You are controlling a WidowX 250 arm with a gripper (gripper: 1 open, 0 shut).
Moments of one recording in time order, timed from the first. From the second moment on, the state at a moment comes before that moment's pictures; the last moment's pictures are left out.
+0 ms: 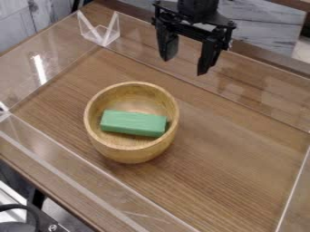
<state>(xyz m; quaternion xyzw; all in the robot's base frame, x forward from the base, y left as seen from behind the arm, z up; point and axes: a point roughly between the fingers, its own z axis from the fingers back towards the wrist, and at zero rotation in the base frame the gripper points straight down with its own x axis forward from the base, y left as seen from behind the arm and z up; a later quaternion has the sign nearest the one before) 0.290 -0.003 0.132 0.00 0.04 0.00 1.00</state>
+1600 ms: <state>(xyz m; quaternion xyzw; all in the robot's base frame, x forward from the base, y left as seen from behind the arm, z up) 0.228 0.063 0.054 0.03 0.03 -0.39 0.92</state>
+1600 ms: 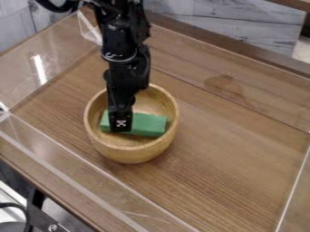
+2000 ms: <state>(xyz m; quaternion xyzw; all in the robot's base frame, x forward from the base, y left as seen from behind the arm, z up) 0.232 0.064 0.047 0.03 0.03 -0.39 0.92</state>
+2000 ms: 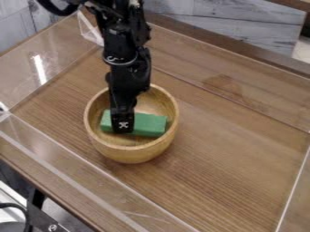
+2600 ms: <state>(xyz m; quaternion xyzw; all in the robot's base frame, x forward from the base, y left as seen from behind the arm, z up) 0.231 0.062 0.043 0.01 0.02 -0.38 0.92</state>
